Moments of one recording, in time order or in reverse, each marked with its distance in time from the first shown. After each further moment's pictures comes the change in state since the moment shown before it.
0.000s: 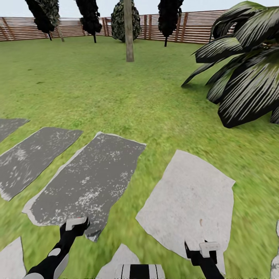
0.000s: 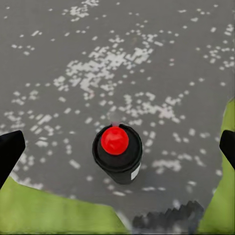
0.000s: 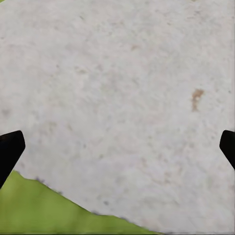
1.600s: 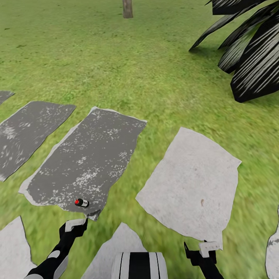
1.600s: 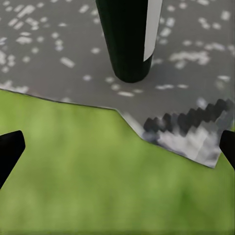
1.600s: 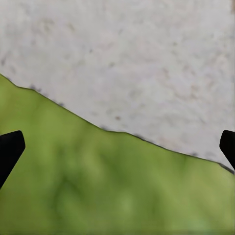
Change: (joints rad) left arm 0.000 -0.001 0.002 0.026 0.005 -0.049 0.001; right arm 0.000 0.000 0.006 -0.001 0.001 0.000 0.000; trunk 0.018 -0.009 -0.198
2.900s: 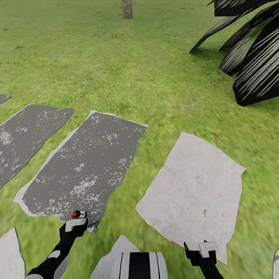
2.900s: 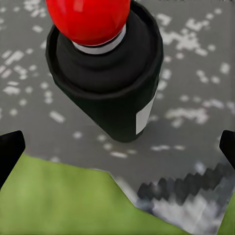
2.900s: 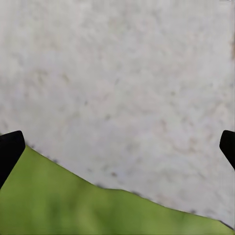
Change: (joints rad) left arm 0.000 -0.001 -0.002 0.000 -0.001 -0.002 0.001; right arm 0.000 0.000 0.001 0.001 0.000 0.000 0.000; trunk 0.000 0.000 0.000
